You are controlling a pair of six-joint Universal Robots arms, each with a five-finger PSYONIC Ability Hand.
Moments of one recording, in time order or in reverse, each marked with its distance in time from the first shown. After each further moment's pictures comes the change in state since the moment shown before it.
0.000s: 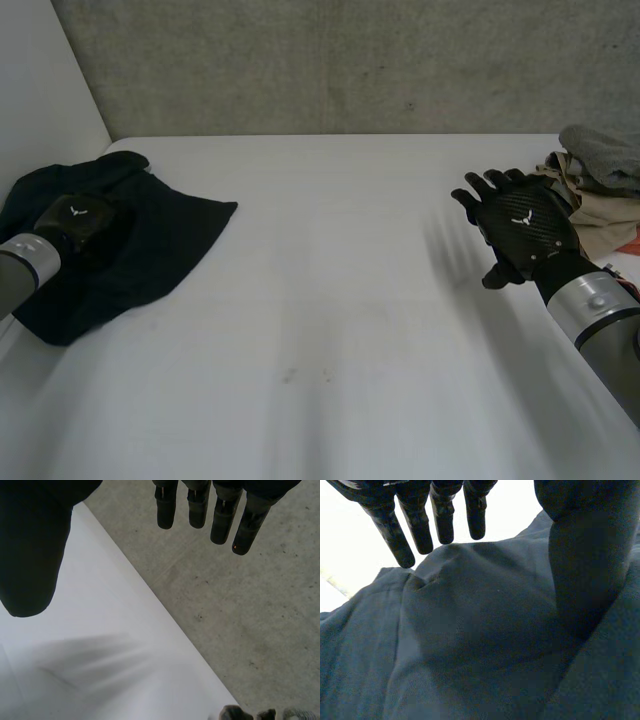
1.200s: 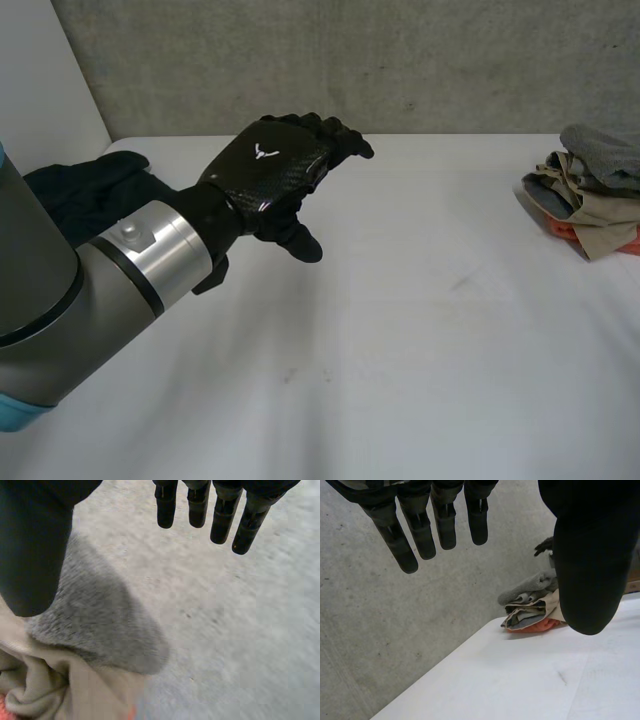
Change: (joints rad) left arm -0.689 0.560 -0.168 -0.054 -0.068 -0.445; right arm -0.673 0.491 -0.636 -0.235 -0.355 0.495; left_hand 0.048 0.052 0.052 0.053 0.081; right_hand 0.000 0.000 0.003 0.000 0.000
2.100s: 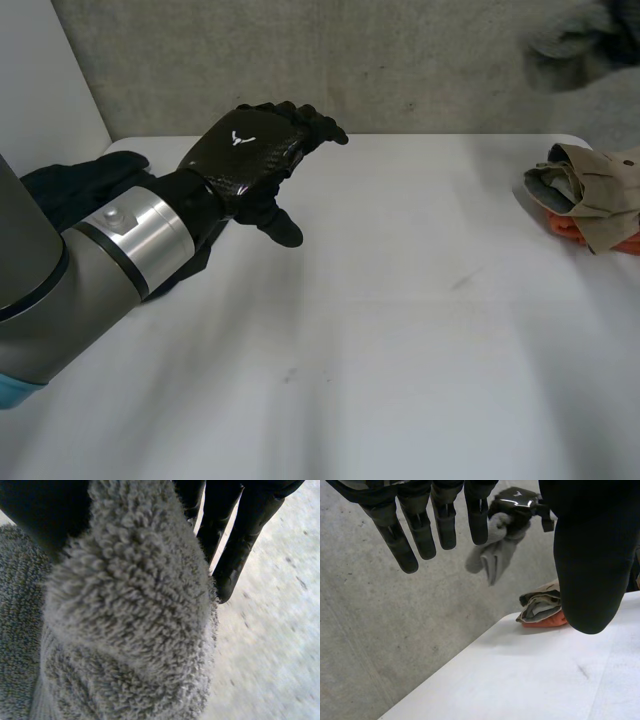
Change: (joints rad) left arm 0.056 -0.003 0.011 -0.002 0.000 0.001; right arm 0.487 0.085 -0.610 0.291 0.353 -0.213; left_hand 0.000 0.000 0.000 0.000 0.000; right_hand 0.727 0.948 0.930 0.952 0.860
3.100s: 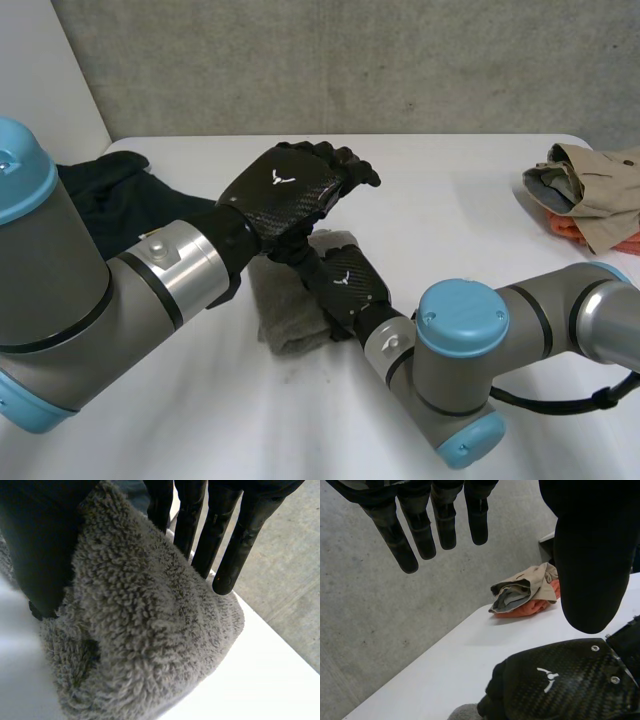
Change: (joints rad) left arm -0.077 -0.061 -0.010 -0.003 0.000 0.048; right arm 0.756 -0.084 0.781 0.090 0.326 -0.191; left_hand 0.000 0.000 0.000 0.000 0.000; right_hand -0.327 -0.435 -0.409 -0.451 -0.446
